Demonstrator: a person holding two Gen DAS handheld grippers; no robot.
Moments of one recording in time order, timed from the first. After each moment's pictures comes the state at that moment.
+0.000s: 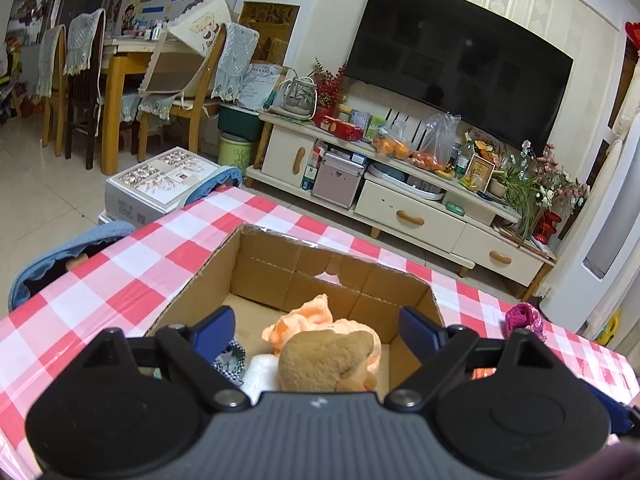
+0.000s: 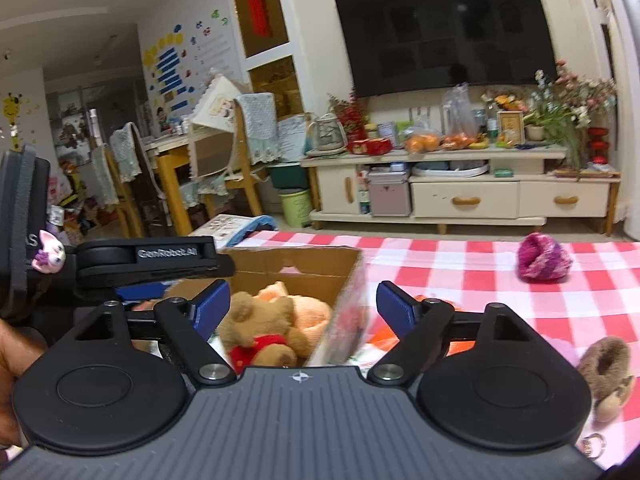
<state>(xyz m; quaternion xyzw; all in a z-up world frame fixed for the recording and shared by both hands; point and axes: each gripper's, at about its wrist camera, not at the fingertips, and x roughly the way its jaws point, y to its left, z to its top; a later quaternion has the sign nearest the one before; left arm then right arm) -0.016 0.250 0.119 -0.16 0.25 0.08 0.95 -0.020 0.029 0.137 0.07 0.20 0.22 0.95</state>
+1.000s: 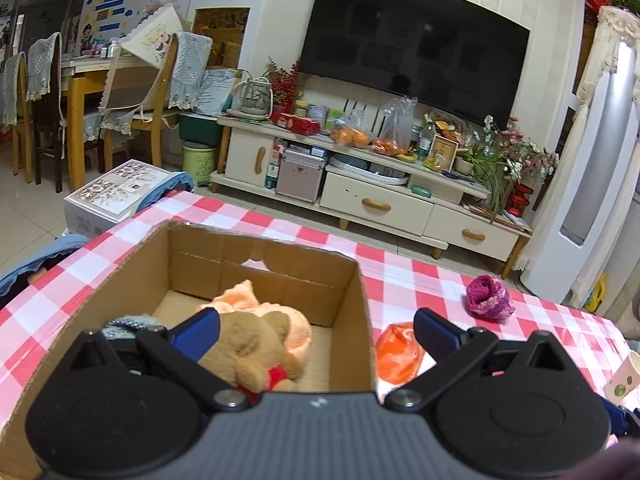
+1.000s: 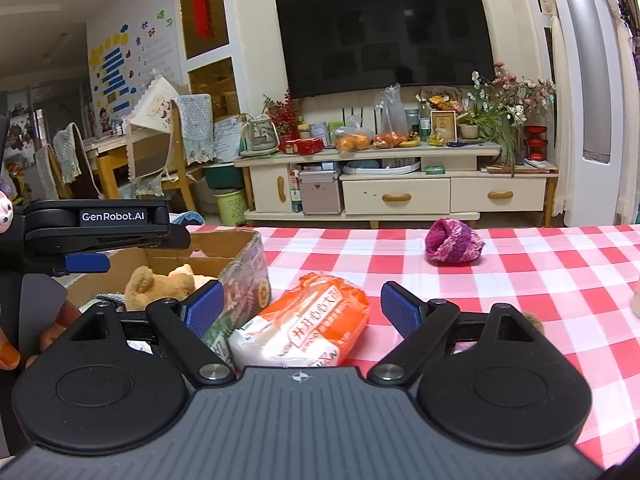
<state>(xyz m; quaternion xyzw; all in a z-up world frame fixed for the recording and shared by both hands) -0.012 0.188 0.119 -0.11 0.25 0.04 0.96 -0.044 -0.019 0.124 0.06 0.20 0.12 0.97</state>
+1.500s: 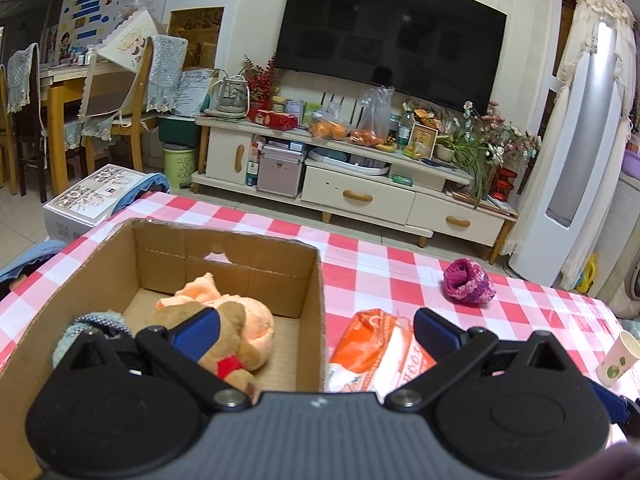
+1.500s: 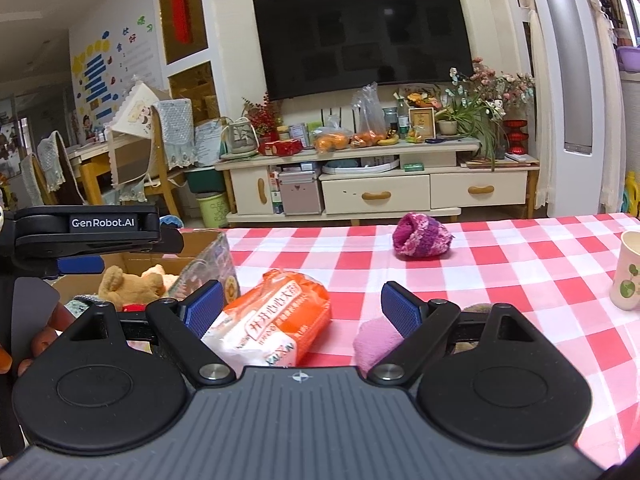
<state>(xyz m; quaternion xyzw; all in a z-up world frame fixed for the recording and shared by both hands) -0.009 0.157 0.117 -0.09 0.26 0.01 0.96 -0.050 -0.029 0.120 0.07 0.21 0.09 0.97</state>
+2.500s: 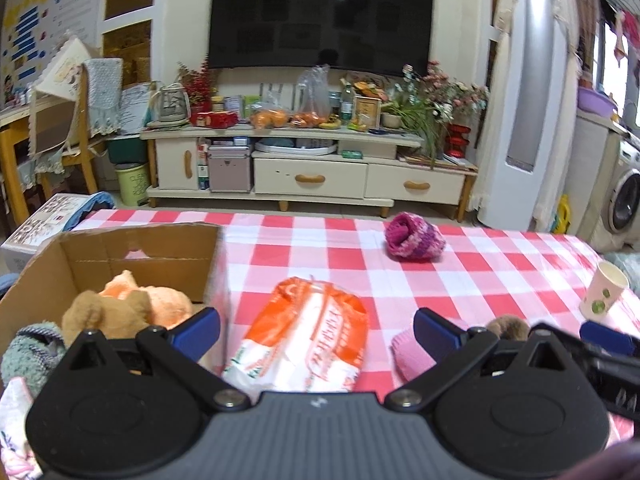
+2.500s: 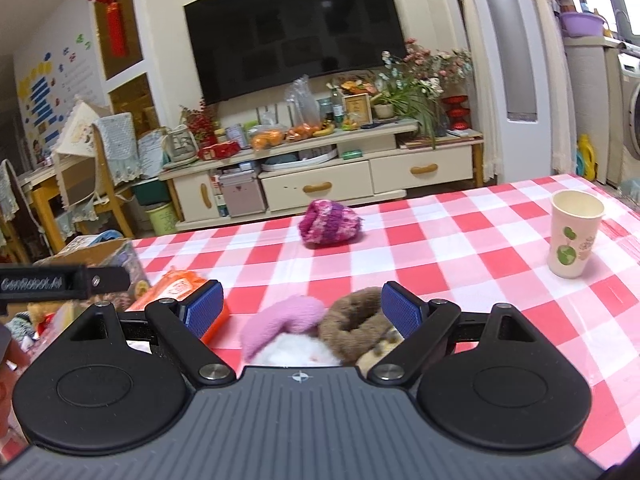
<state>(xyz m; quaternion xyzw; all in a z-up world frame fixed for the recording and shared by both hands) -0.012 0.086 0.102 -0.01 0.27 -0.05 0.96 -0.050 -0.055 0.104 0.12 0.22 0.01 0.97</state>
